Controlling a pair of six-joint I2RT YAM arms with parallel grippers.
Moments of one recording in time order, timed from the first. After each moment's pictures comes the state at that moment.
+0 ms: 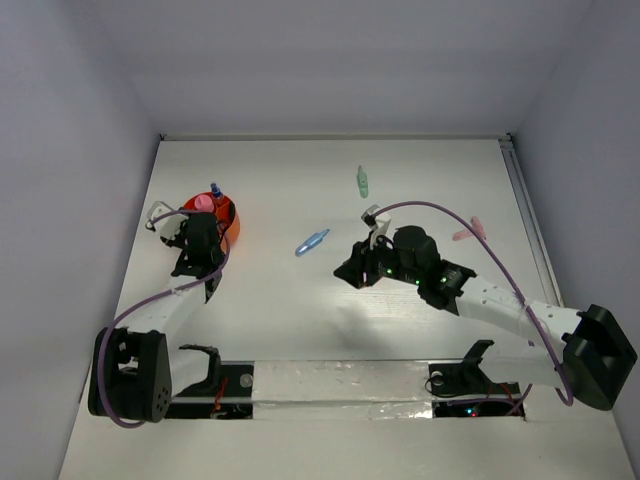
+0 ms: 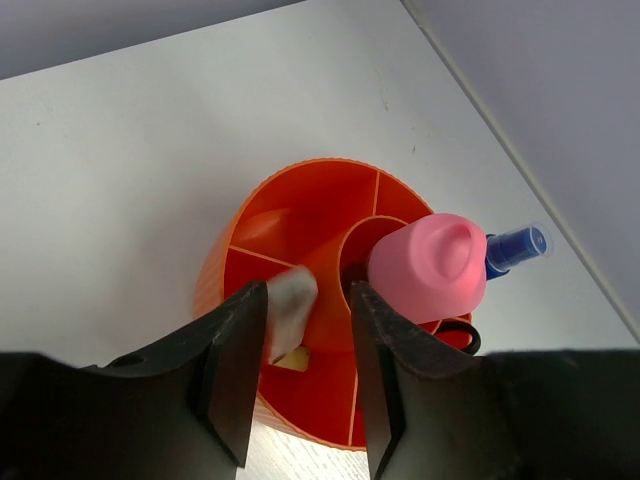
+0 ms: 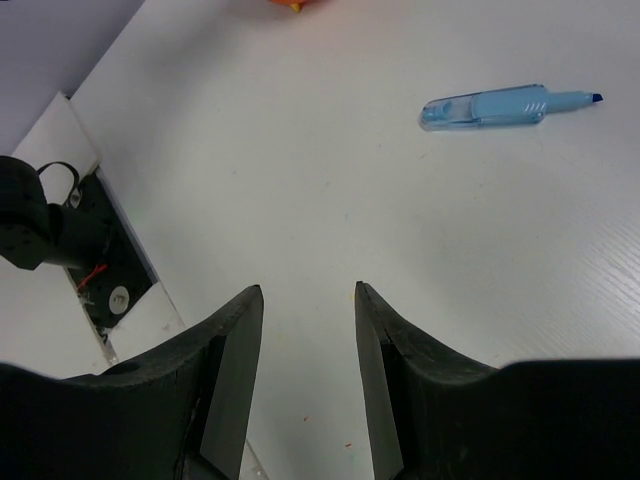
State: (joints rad) left arm -0.13 1.15 0.49 0.29 -0.76 -0.79; right arm 0.81 1.15 0.67 0.13 -0.25 0.39
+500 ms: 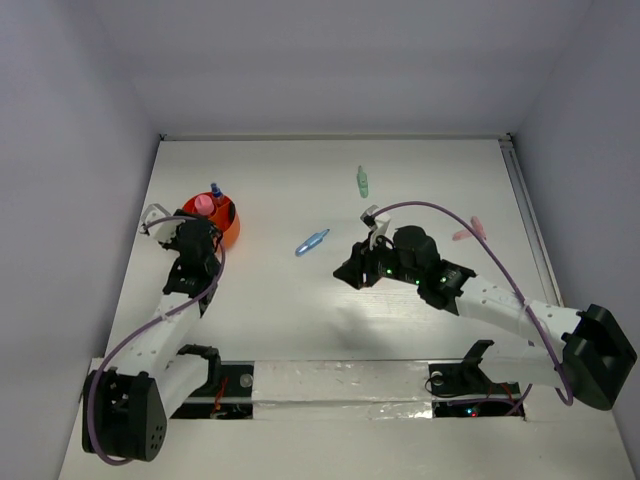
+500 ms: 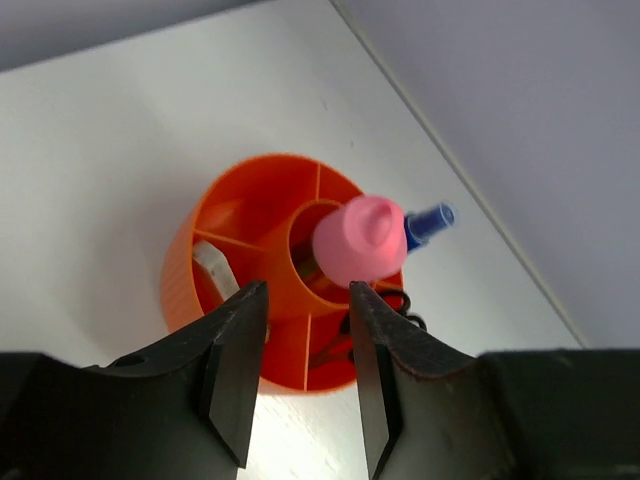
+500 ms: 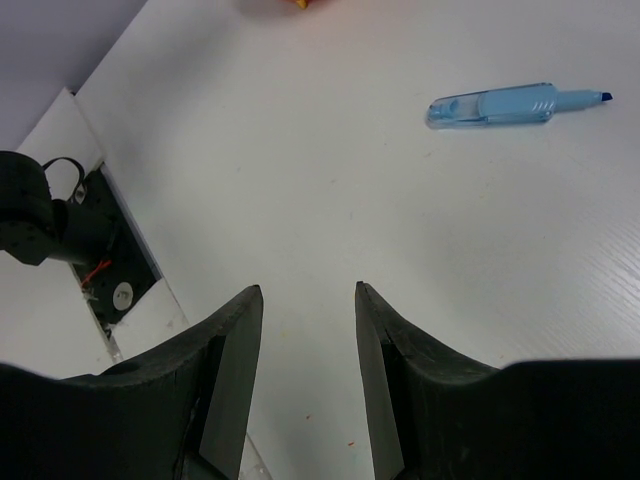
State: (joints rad) left arm -0.15 0.95 0.46 0.21 -0.70 -0.81; right arm 0.81 1.15 0.67 0.14 -0.27 0.39
